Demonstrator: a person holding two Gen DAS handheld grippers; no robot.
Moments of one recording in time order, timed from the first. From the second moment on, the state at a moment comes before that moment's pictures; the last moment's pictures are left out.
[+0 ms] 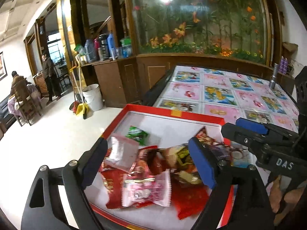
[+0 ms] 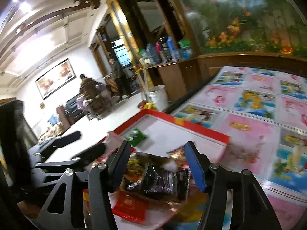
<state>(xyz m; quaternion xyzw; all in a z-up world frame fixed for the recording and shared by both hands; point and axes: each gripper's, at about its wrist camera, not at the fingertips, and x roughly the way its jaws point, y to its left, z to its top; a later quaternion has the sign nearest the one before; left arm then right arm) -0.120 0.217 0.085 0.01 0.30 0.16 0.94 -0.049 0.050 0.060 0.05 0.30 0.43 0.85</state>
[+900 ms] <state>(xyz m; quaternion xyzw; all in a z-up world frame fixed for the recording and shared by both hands) -0.122 0.162 0.094 0.03 0.31 0.16 0.93 -0.083 -0.028 0.081 0.00 0.22 0.34 0.92</state>
